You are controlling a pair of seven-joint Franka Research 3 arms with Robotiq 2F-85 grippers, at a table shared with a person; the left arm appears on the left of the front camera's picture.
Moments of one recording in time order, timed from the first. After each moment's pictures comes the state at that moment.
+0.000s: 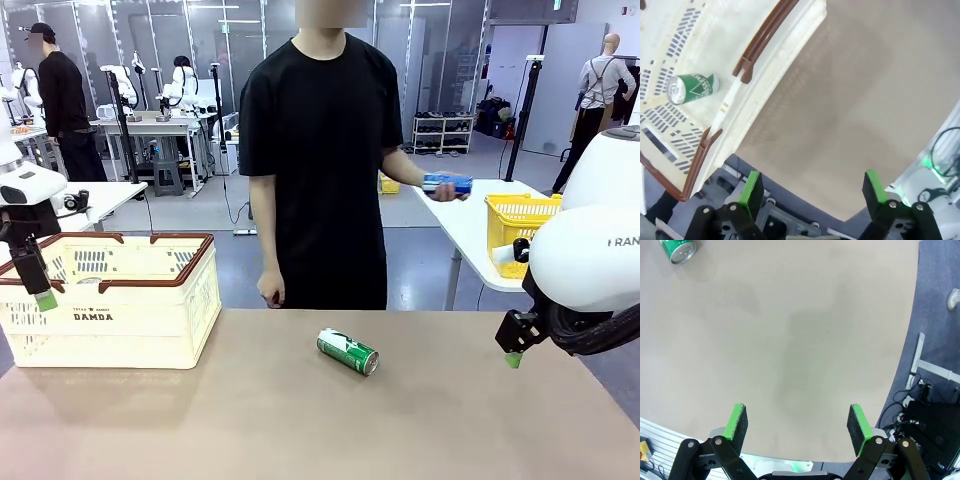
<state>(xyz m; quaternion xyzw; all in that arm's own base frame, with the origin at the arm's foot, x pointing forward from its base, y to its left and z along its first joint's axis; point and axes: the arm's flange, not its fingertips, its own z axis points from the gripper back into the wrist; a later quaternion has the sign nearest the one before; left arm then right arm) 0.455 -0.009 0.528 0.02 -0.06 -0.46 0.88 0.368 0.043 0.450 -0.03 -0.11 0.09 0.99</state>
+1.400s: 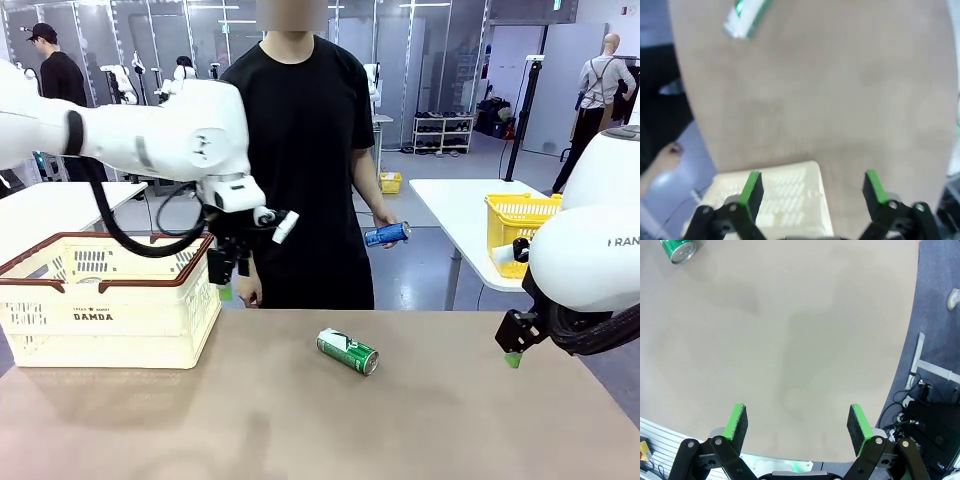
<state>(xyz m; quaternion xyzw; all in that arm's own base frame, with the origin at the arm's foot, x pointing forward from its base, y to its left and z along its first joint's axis) 0.565 -0.305 0.487 0.00 0.00 -0.79 0.62 0.368 0.044 0.450 -0.03 -0.11 0.09 0.99</state>
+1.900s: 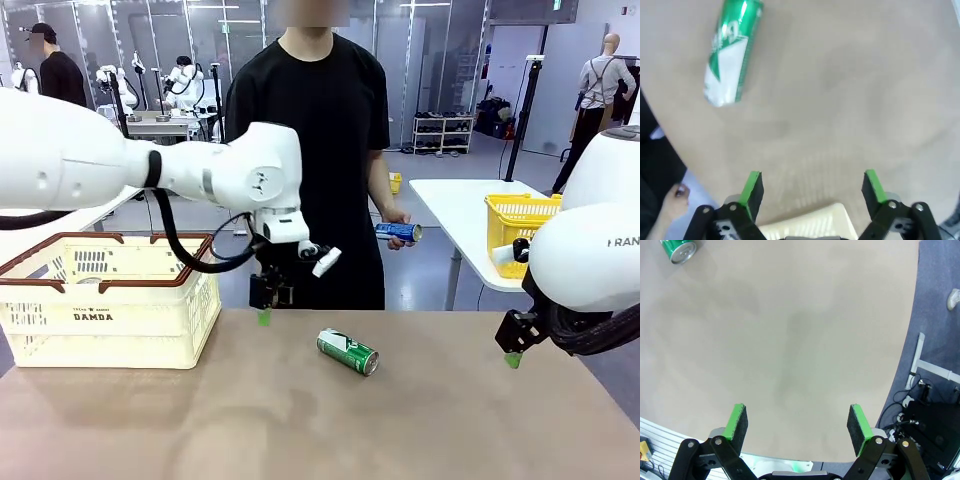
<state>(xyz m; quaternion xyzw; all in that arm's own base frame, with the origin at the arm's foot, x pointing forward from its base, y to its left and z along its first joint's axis) 0.583 -0.386 0.417 -0.02 0.04 -0.84 0.54 0.368 0.044 0.450 -0.03 -0.11 0.09 0.99</state>
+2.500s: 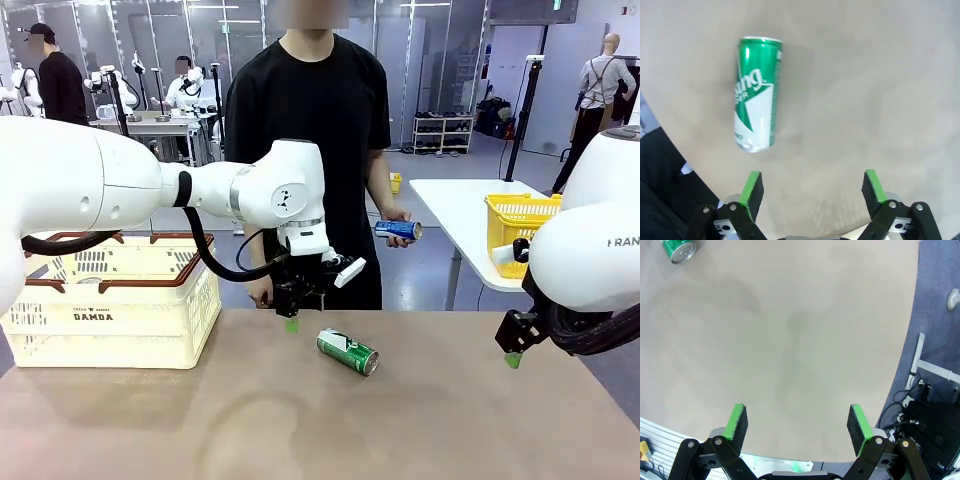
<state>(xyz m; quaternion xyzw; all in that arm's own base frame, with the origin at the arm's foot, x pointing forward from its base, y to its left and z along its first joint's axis) 0.593 -0.423 0.406 -0.03 -0.01 -0.88 0.47 0.368 0.044 0.450 -0.03 -0.11 0.09 0.99</state>
